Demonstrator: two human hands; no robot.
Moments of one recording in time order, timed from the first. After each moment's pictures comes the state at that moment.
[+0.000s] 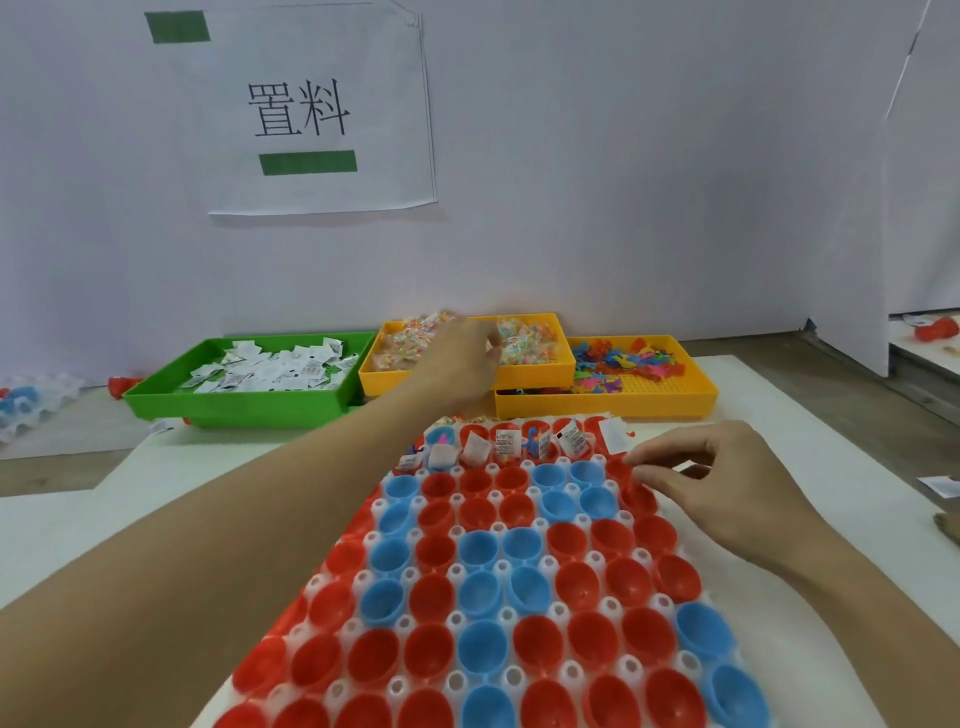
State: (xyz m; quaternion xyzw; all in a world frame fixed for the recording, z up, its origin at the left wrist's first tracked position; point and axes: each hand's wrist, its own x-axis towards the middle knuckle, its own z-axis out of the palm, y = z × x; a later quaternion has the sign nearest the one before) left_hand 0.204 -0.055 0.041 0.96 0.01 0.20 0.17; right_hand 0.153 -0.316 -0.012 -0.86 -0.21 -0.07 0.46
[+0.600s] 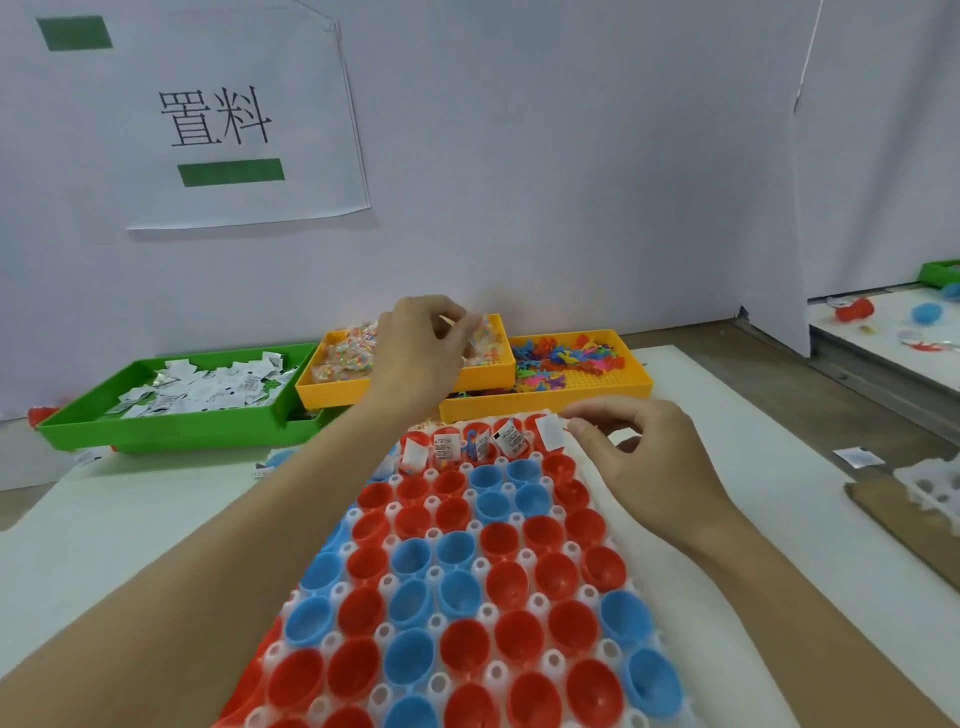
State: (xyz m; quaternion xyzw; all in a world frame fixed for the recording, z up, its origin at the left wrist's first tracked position) left_hand 0.171 -0.103 0.061 0.87 0.02 0.30 0.38; right_hand 0.147 -0.309 -0.005 -0.81 -0.20 -0.17 0.52
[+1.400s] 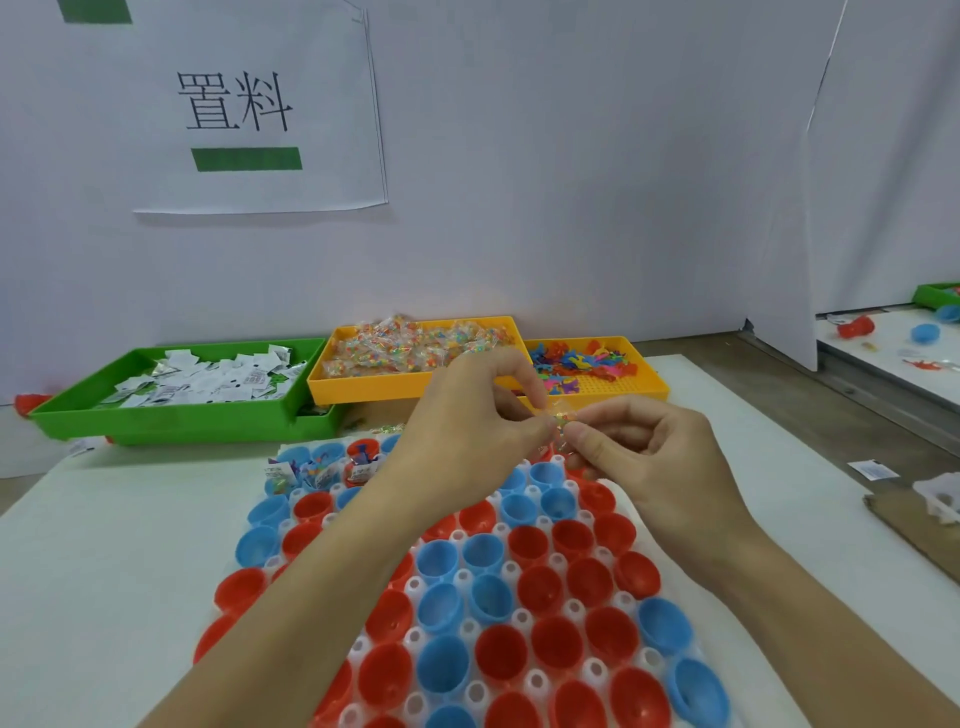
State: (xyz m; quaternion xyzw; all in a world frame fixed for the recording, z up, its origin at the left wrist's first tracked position) left_hand 0.093 -0.120 0.058 0.89 -0.08 0.15 0.42; right_hand 0.124 -0.288 0.006 -0.70 -0.20 -0.07 0.68
